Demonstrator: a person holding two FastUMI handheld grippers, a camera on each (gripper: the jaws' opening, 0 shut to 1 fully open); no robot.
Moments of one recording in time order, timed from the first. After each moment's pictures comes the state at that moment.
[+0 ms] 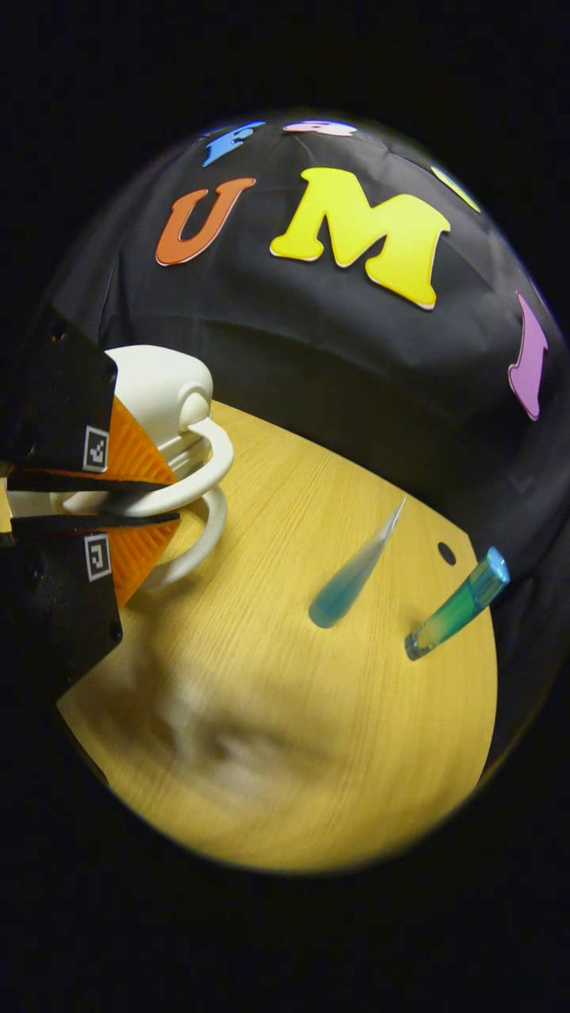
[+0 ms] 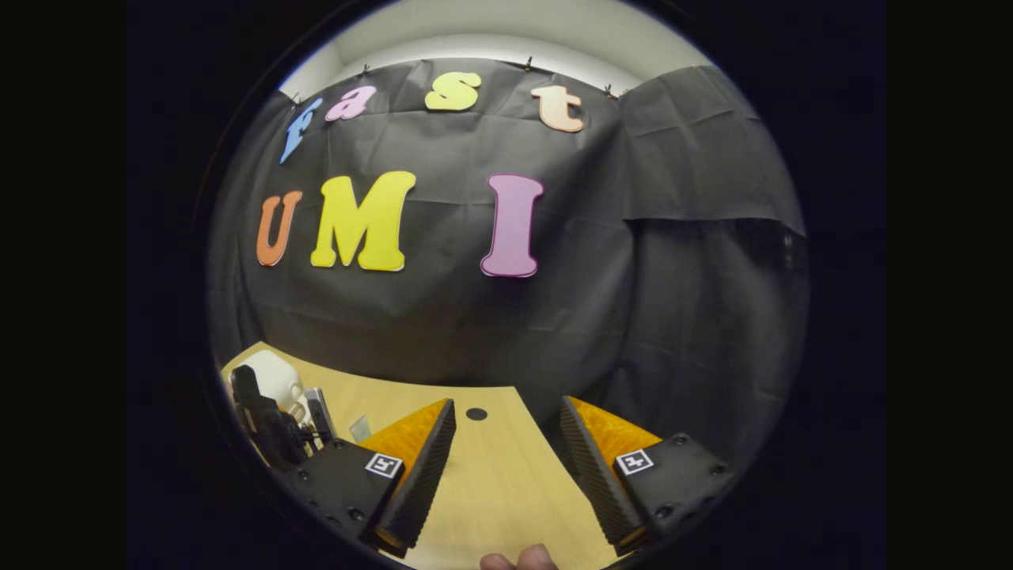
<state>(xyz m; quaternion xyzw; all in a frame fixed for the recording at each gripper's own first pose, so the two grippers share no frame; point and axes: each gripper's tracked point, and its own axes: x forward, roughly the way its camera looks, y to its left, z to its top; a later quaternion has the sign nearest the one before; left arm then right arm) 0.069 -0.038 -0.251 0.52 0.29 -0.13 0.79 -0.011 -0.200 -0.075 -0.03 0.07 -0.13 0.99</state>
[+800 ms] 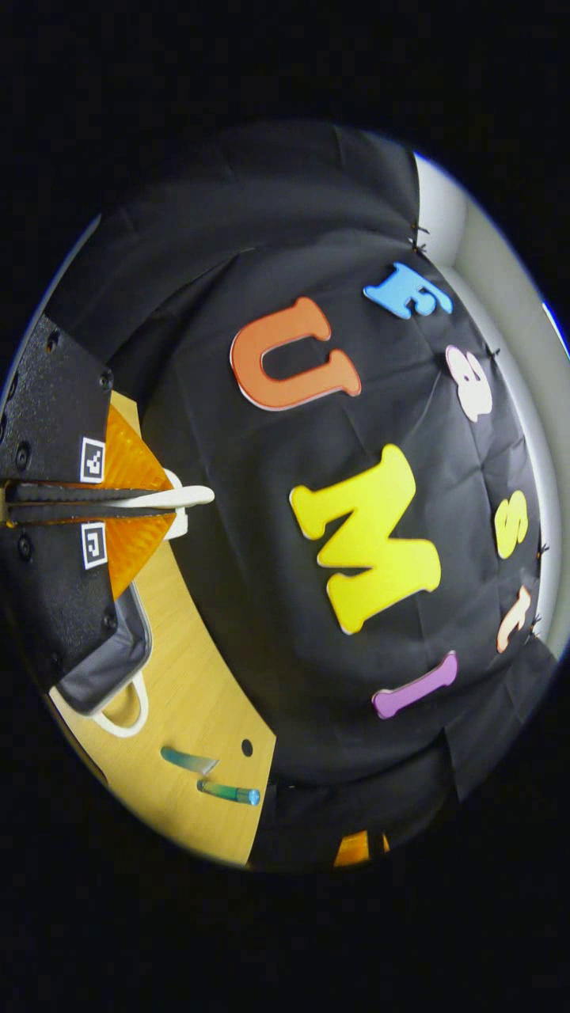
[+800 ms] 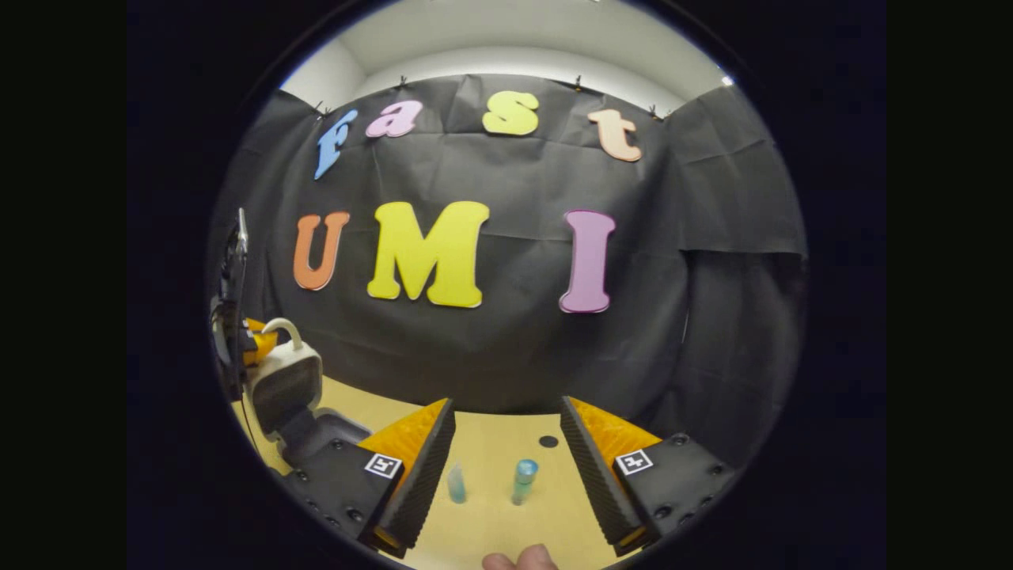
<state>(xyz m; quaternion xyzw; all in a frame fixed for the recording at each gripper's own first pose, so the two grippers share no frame) 0.092 0.159 -0.039 0.20 0.06 0.00 0.98 0.015 -0.032 -0.022 -0.04 0.05 -0.02 1.00</state>
